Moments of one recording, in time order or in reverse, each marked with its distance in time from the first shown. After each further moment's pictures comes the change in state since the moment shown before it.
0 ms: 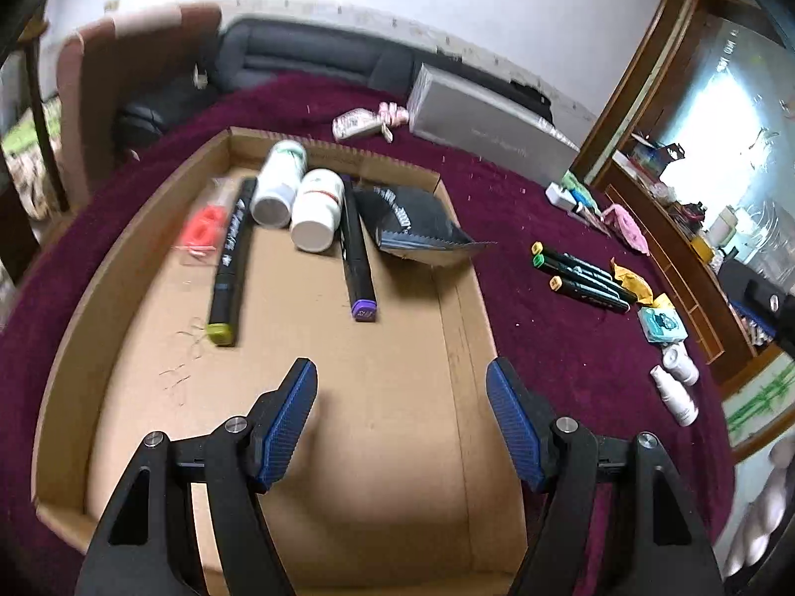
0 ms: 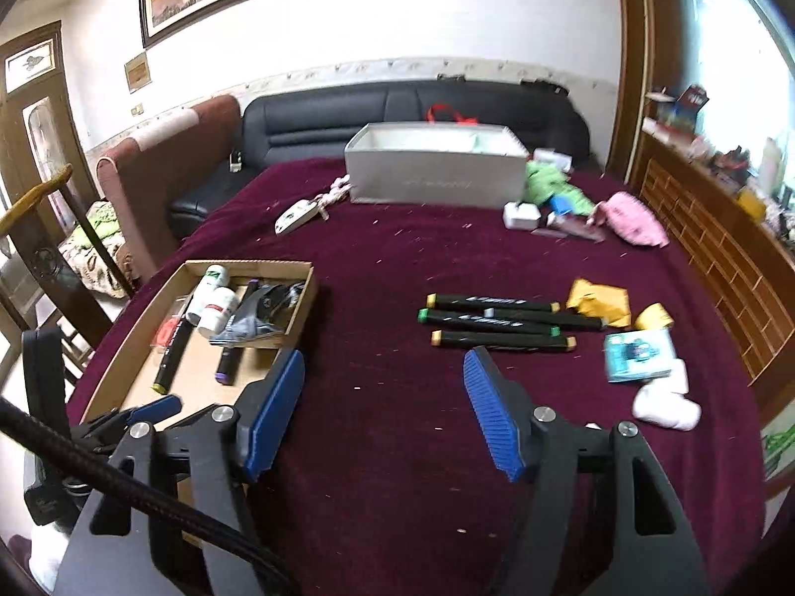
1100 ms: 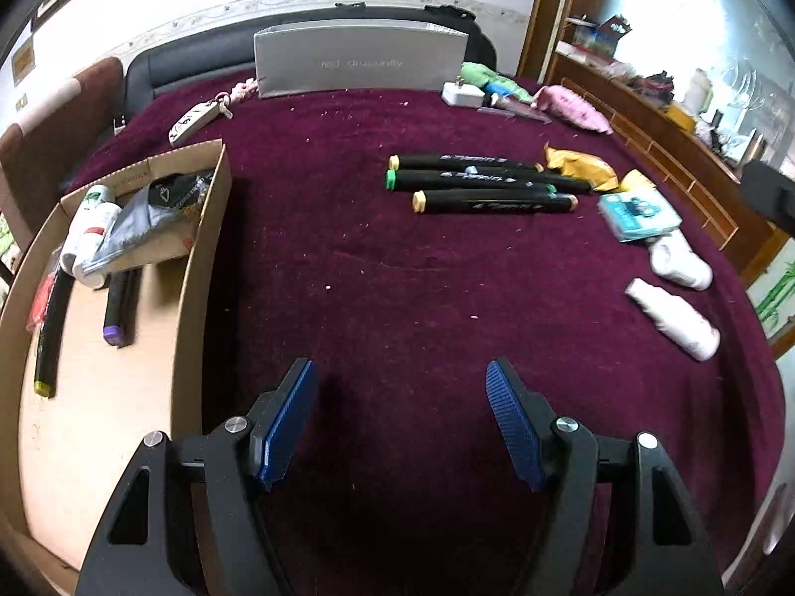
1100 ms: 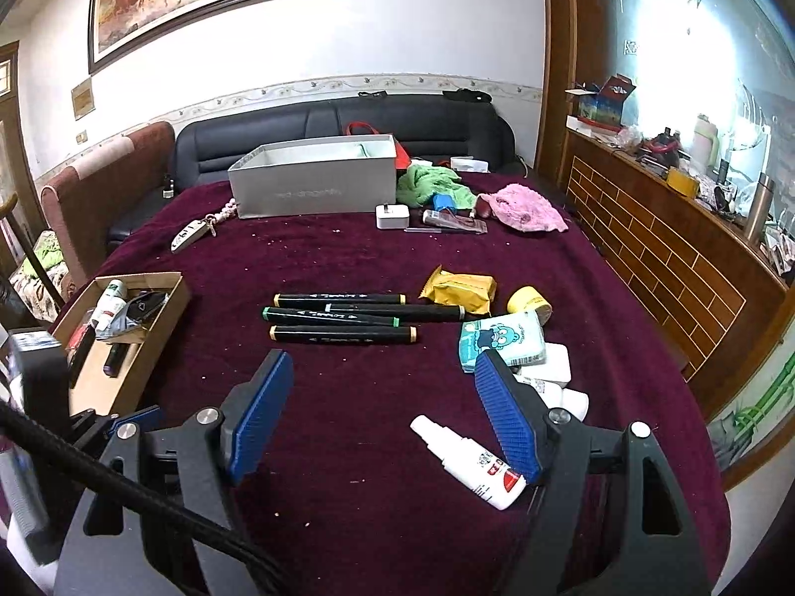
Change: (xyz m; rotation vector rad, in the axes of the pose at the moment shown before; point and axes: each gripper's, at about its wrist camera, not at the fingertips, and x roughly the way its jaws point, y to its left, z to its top) left arm 0.080 -0.148 -0.015 0.306 0.160 0.042; right arm -0.014 -0.113 -0.023 0.061 -0.033 -0.148
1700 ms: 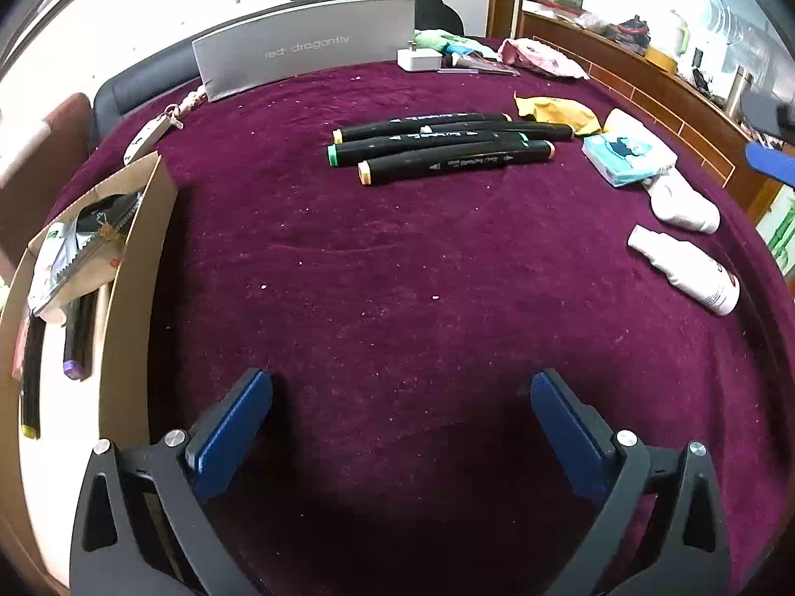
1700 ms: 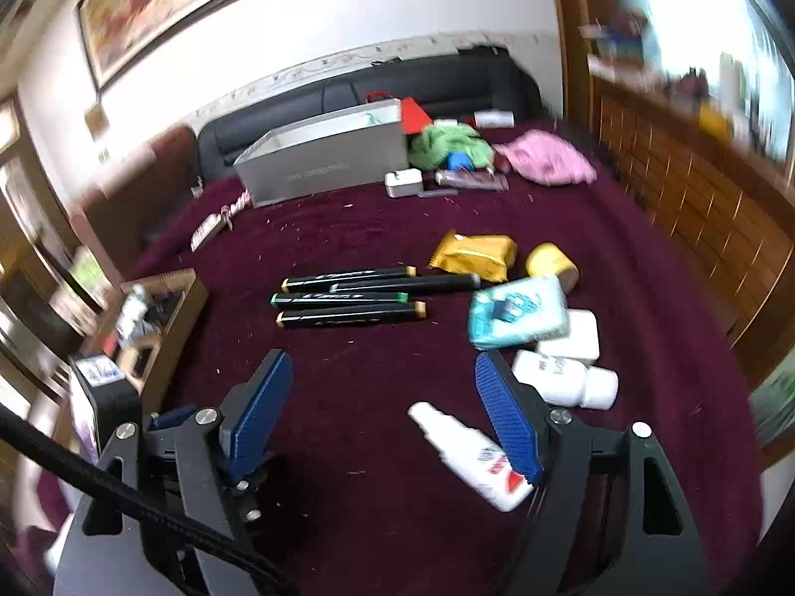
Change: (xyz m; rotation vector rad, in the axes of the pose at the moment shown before) left arm 0.024 -0.028 -0.005 0.135 0.058 0.009; right arm 0.031 -0.082 0.003 0.179 0.135 0.203
